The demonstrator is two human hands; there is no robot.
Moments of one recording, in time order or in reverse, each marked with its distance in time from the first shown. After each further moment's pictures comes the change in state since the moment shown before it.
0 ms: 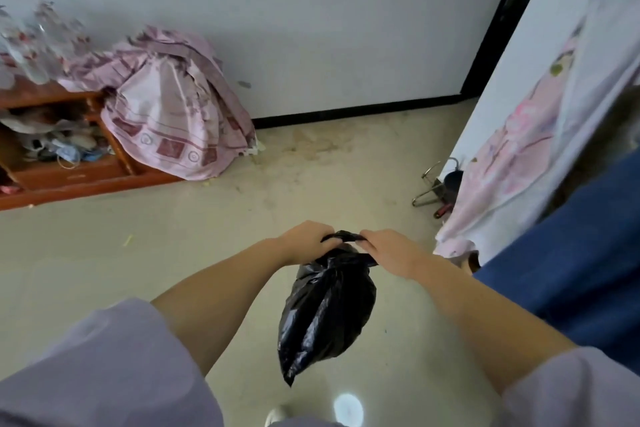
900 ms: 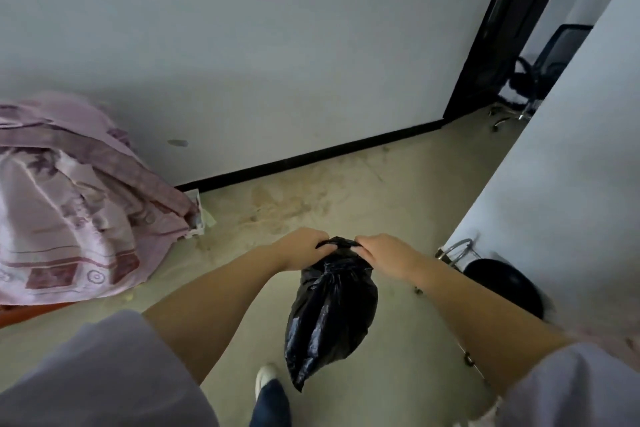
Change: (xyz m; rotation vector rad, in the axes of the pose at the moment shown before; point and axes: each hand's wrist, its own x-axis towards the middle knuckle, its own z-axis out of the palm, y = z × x) left_hand 0.561 -0.166 -0.236 0.013 -0.102 0.105; right_hand 0.510 0.254 -0.207 -0.039 0.015 0.043
